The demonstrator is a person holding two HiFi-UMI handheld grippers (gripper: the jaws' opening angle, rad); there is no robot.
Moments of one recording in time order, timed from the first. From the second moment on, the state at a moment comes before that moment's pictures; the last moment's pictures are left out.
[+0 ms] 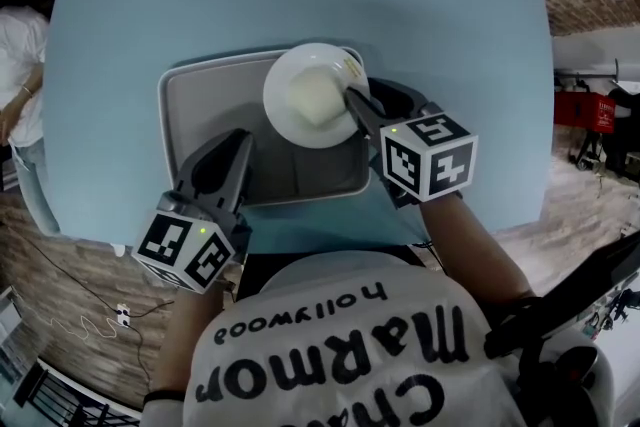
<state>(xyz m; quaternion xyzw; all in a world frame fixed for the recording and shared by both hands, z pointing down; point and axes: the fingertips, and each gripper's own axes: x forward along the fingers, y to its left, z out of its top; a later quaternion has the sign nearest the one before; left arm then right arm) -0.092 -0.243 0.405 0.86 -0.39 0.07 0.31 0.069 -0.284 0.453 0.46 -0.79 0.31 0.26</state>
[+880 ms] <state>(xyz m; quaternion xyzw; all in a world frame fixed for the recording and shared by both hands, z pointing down) -0.073 -0.223 0.345 0.90 -0.36 0.08 0.24 0.072 -0.243 0.367 0.42 -0.85 0.28 0.17</state>
